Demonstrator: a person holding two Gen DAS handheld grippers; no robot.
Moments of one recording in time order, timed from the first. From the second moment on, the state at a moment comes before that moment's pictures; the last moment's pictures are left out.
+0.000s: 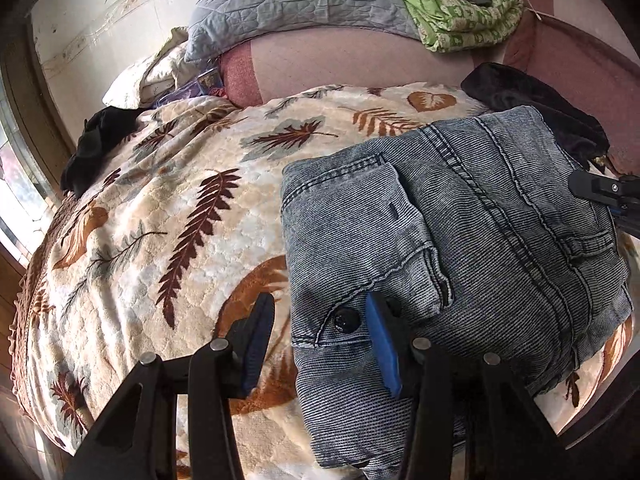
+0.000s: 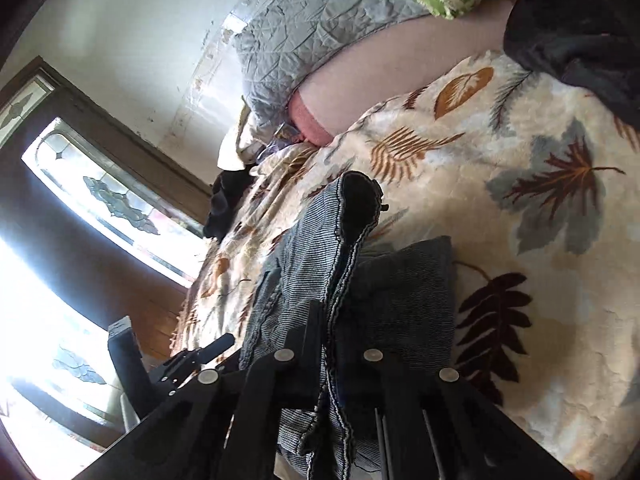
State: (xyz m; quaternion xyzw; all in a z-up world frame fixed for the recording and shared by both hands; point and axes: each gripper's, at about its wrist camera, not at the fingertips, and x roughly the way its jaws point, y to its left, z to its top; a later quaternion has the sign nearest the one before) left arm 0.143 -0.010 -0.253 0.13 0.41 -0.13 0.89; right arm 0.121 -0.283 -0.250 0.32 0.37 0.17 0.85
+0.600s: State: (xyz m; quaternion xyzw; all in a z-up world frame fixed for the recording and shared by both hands) left arm 0.144 -0.013 -0.232 0.10 0.38 -0.09 0.92; right arm 0.118 -0.269 -0.242 0.26 0.34 0.12 0.89
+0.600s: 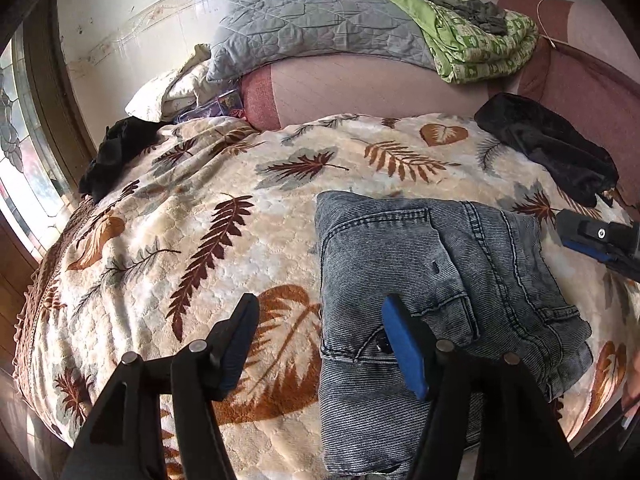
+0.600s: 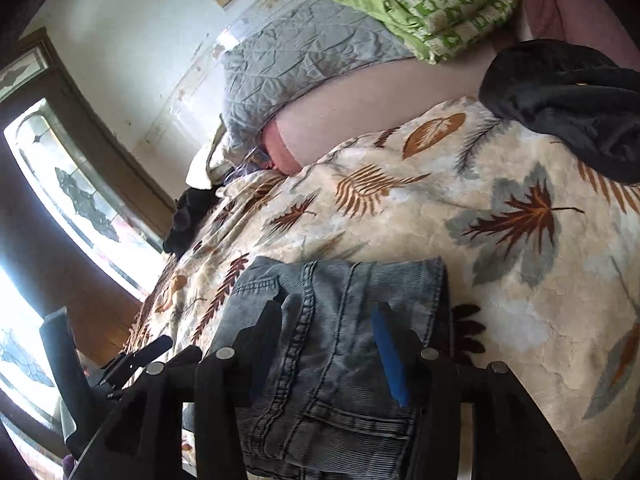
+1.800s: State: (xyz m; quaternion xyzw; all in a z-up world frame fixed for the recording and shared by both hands) left arm 0.149 0.003 -0.259 0.11 0.41 -0.02 0.90; right arm 0.106 -0.215 -0.270 0.16 0.43 0.09 0.89
